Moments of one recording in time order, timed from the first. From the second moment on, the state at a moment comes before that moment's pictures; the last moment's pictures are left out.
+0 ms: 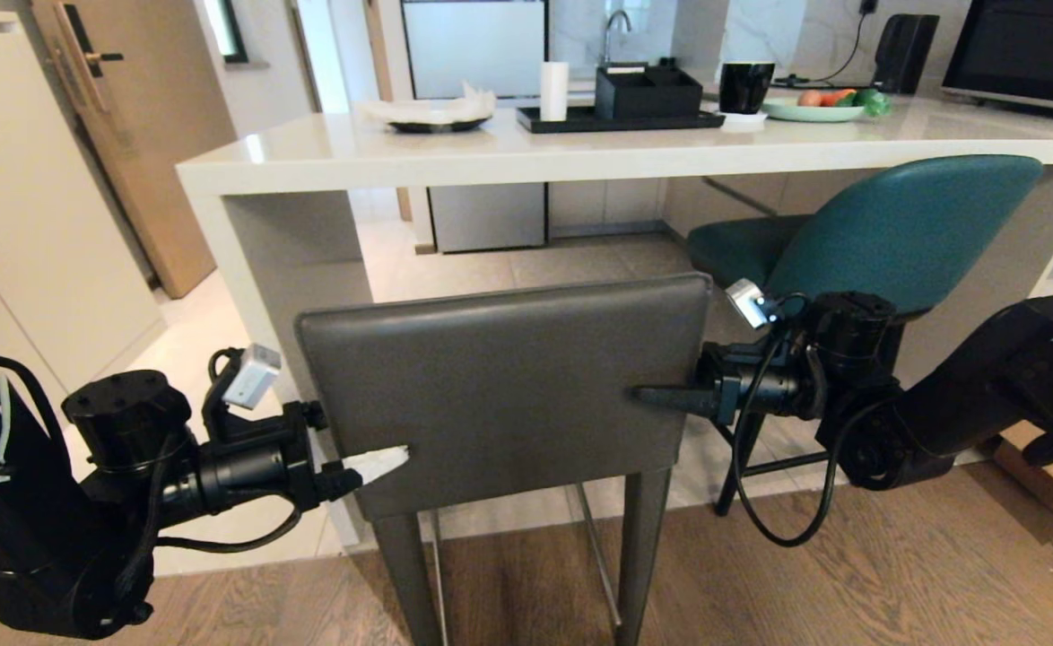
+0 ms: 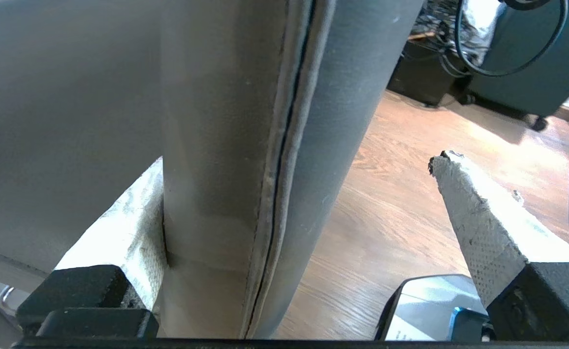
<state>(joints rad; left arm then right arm) -0.08 2.00 -0.45 -1.52 -1.02 -0.09 0.21 2.20 -1.02 -1.21 1.18 0.21</state>
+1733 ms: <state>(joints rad) -0.07 1.97 -0.45 -1.52 -1.02 -0.10 0.20 2.11 -0.80 -1.34 1.17 0.22</state>
